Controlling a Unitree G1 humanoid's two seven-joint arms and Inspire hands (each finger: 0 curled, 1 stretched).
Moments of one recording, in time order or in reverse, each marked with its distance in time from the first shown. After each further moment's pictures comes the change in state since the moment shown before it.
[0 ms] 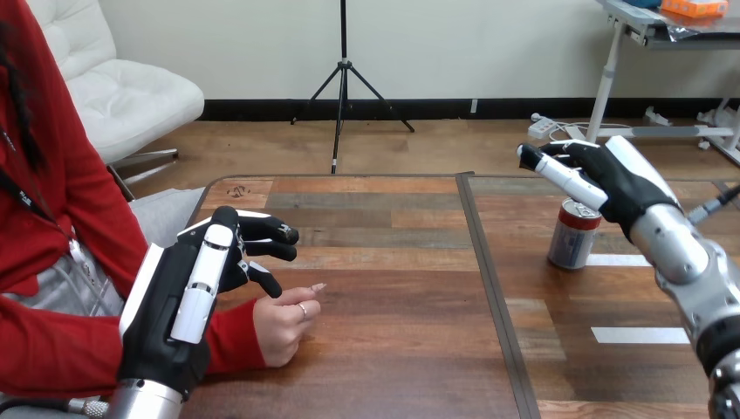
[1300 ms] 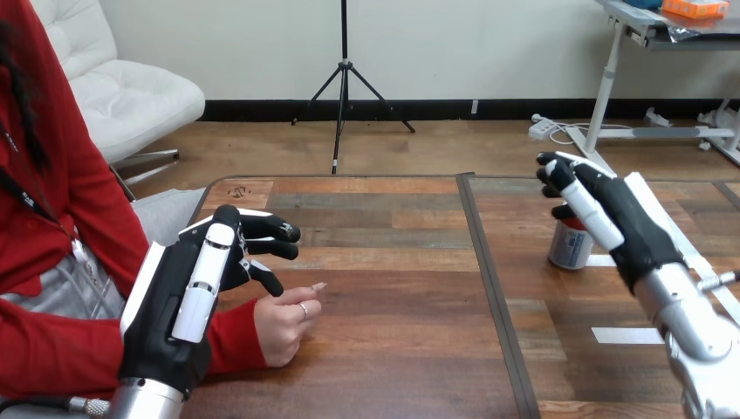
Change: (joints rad) left arm -0.003 0.000 -0.002 0.000 0.000 -0.005 -0.002; right arm 0.368 0.071 -0.162 -0.416 0.268 -0.081 0.094
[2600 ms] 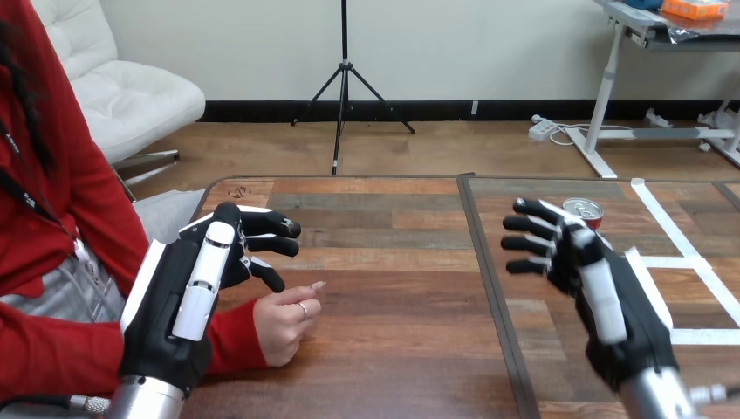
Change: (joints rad) left arm -0.005 0.000 0.000 0.000 -0.001 -0.002 -0.001; right arm 0.530 0.212 -0.026 -0.645 0.278 0.016 0.140
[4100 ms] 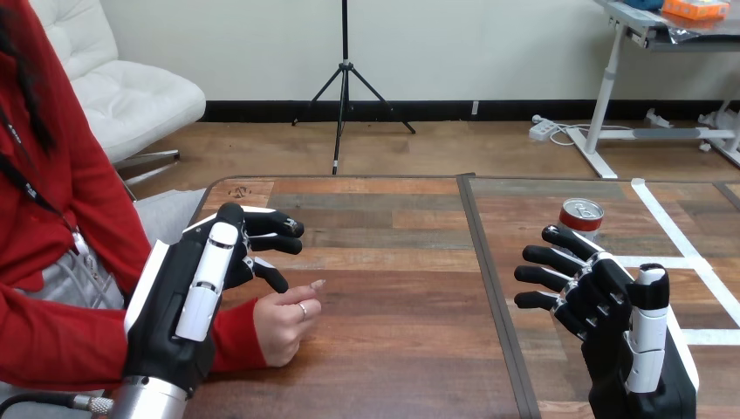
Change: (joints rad) left arm 0.001 0.000 -0.010 0.000 0.000 -0.001 0.004; right arm 0.221 0.101 0.008 -0.160 0.231 0.001 0.052
